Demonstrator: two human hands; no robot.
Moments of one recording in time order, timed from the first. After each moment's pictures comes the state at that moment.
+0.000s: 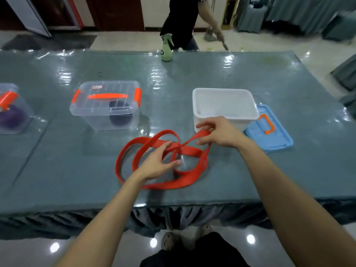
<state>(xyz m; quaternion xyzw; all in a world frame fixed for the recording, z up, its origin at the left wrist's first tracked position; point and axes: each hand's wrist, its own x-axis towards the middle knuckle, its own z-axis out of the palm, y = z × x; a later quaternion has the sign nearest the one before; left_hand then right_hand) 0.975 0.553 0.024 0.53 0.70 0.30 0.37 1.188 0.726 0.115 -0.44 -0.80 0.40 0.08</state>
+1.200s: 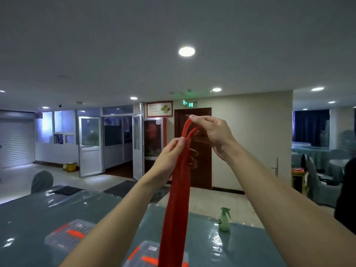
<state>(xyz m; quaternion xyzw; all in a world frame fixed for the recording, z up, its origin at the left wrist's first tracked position) 0.882 0.638 0.504 0.53 0.51 0.66 0.15 1.013 0.764 0.582 0.01 -0.69 0.58 0.44</state>
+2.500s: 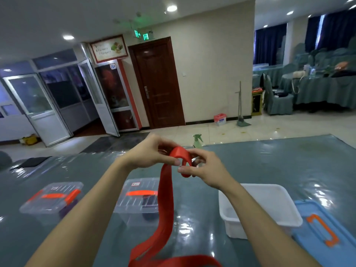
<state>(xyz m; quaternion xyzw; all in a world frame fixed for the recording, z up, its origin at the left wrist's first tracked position) 0.880 0.674 0.365 0.68 0.65 0.28 0.20 1.088 0.779 0.275 -0.20 -0.78 0.48 0.34</state>
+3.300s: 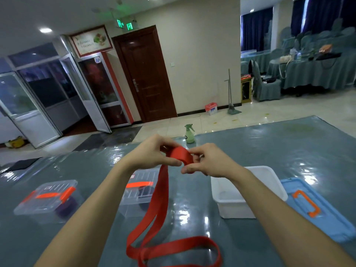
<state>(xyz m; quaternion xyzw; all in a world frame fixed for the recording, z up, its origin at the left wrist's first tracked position) 0.920 0.670 0.346 0.71 0.65 0.23 0.13 1.125 0.788 0.270 -0.21 -0.86 0.40 0.23</state>
